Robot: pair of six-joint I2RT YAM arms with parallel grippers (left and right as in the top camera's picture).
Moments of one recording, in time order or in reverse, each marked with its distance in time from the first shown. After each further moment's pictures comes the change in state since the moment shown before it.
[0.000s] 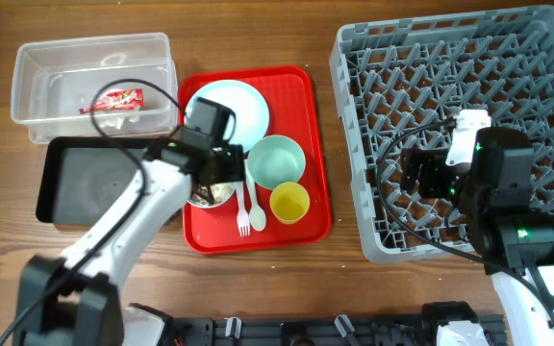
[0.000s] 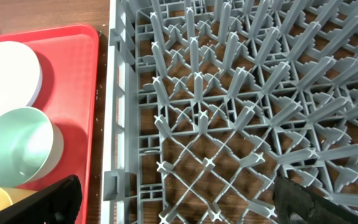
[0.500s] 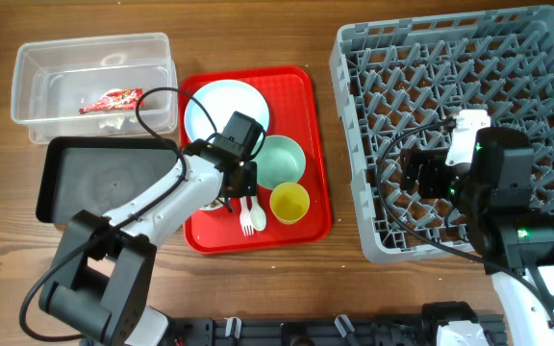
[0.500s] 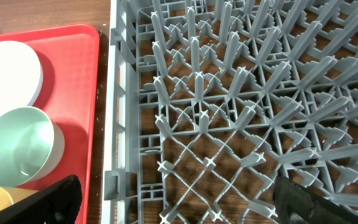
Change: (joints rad) left arm -0.102 0.155 -0.016 0.037 -0.040 0.006; right arm 0.000 0.000 0.000 0.000 -0.002 0.000
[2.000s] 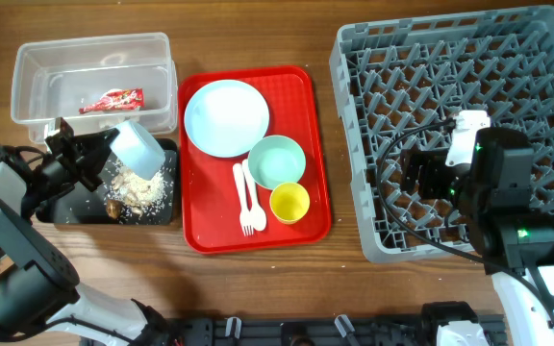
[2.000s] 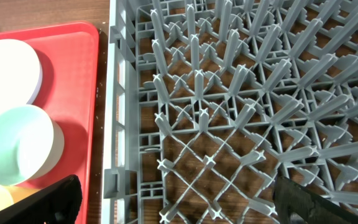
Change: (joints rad) left arm 1.167 0.131 0.093 -0.288 1.622 0.222; right arm -0.001 0.000 0.000 -0.006 0.000 0.000
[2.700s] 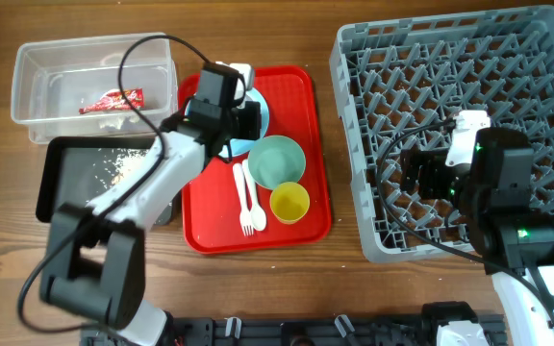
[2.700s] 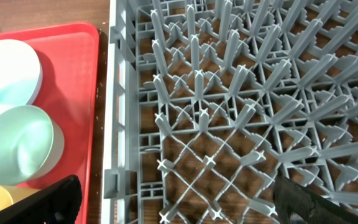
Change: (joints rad) left arm -1.037 -0.080 0.049 0.679 -1.421 -0.033; right arm 0.000 0.000 0.000 0.000 0.000 0.000
